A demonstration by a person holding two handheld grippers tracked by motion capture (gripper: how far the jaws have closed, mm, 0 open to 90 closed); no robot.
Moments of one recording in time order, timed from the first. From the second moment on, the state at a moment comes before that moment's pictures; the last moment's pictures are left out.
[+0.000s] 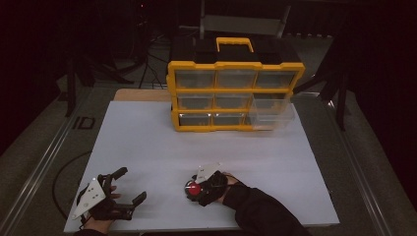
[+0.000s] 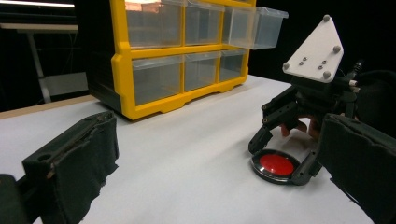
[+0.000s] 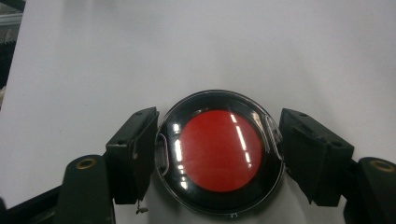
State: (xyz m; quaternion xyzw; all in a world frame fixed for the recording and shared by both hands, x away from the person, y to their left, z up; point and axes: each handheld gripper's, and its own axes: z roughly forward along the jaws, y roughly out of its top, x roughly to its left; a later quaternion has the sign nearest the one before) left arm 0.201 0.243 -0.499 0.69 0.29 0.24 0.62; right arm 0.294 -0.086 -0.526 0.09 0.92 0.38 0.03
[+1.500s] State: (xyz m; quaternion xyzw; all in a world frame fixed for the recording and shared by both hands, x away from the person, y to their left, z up) left arm 0.203 0.241 -0.502 0.69 0.30 0.24 0.61; right arm 0.296 -0.131 -0.442 0.09 0.92 0.38 0.06
